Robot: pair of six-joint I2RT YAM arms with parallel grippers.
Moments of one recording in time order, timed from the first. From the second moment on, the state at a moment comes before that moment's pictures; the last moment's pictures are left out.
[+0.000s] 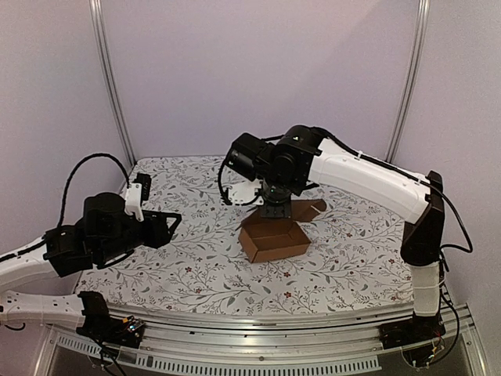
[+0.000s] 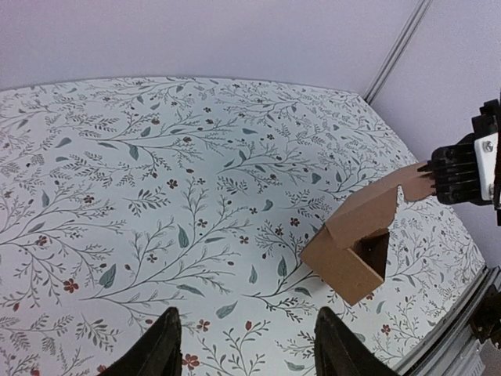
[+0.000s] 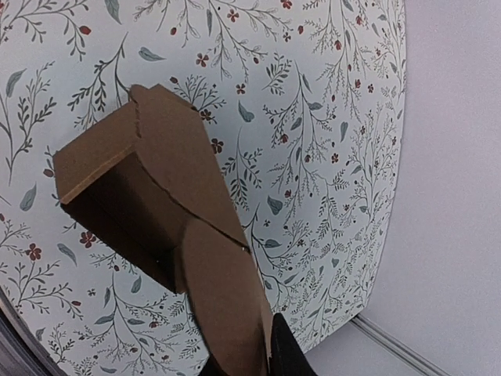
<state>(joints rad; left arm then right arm) -0.93 0.74 0.61 -0.29 -0.40 -0.51 1.11 2.09 2.21 -1.33 0.49 -0.54</state>
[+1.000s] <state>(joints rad) -0.93 0.89 0.59 -0.24 -0.25 -0.53 0.96 1.67 1.80 -1.19 0.47 -0.47</state>
